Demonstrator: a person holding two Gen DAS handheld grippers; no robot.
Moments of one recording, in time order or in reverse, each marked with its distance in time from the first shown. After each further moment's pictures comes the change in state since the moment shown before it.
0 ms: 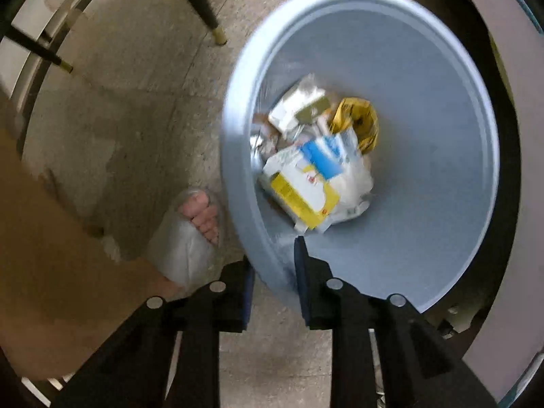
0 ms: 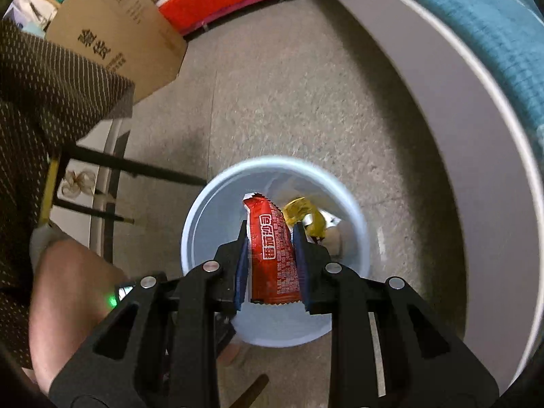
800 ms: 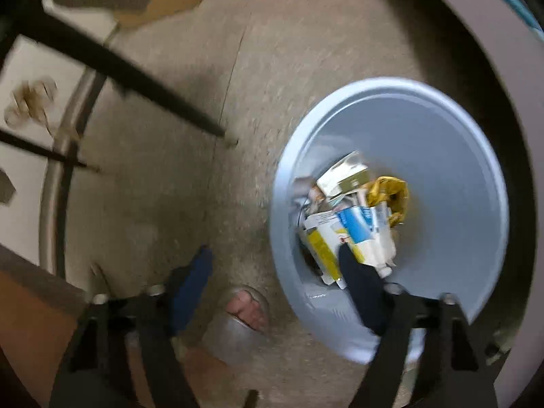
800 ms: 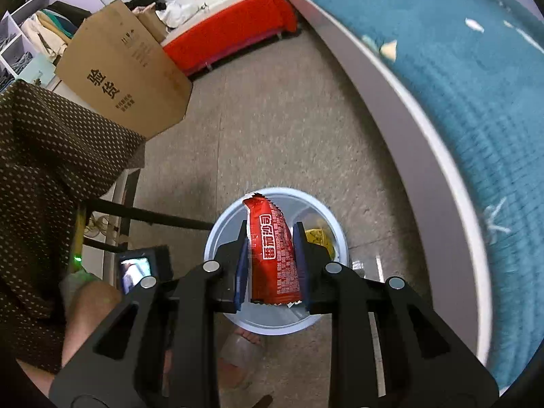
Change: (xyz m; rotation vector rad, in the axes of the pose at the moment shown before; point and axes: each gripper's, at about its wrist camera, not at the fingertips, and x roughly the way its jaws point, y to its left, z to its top) left arm -0.014 -0.011 0.086 0.134 -0.206 0.206; right arm -0.060 -0.018 0.044 0.034 -0.145 0.041
